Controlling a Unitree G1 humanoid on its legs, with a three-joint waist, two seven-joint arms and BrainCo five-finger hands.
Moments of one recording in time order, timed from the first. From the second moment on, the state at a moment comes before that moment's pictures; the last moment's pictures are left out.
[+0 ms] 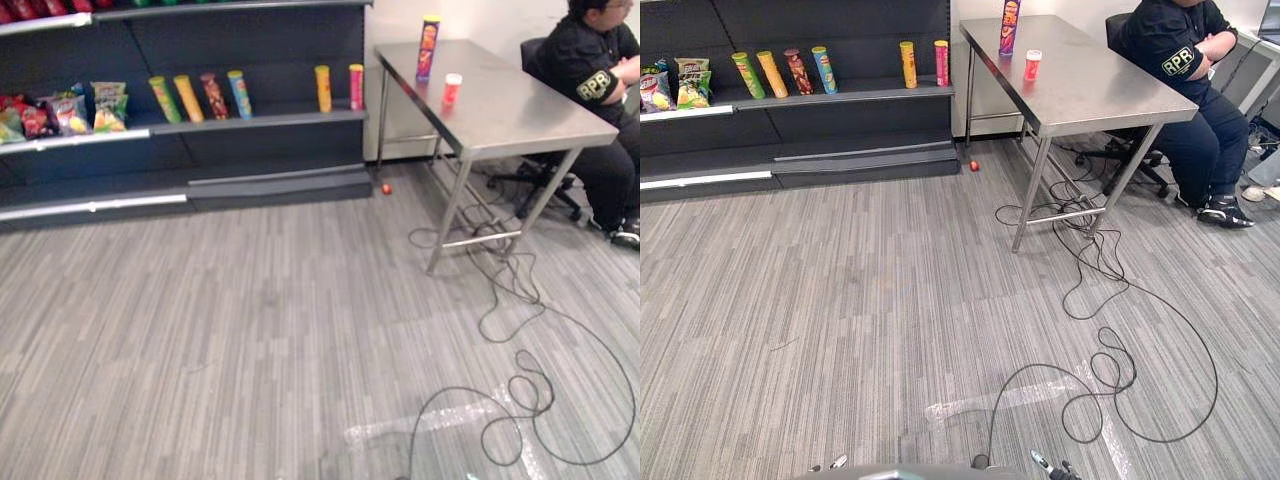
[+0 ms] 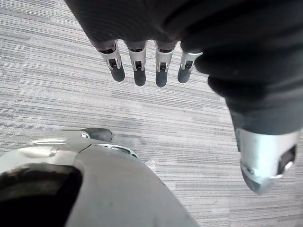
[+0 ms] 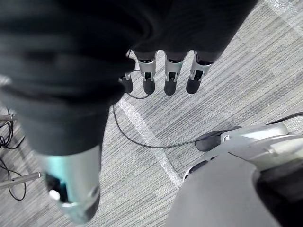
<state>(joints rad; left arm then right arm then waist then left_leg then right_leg) 0.16 0.11 0.12 1.23 -0.15 -0.15 0.02 0.13 -0.08 -0.37 1.22 0.16 -0.14 0.07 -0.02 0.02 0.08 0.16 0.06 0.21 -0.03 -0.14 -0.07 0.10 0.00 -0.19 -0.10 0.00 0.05</state>
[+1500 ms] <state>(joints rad) 0.12 0.13 0.11 1.19 -0.33 -0.17 -0.02 0.02 -0.07 -0.31 1.18 0.24 -0.16 0.10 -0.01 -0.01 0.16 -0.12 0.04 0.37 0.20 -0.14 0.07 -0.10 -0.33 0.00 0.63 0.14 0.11</state>
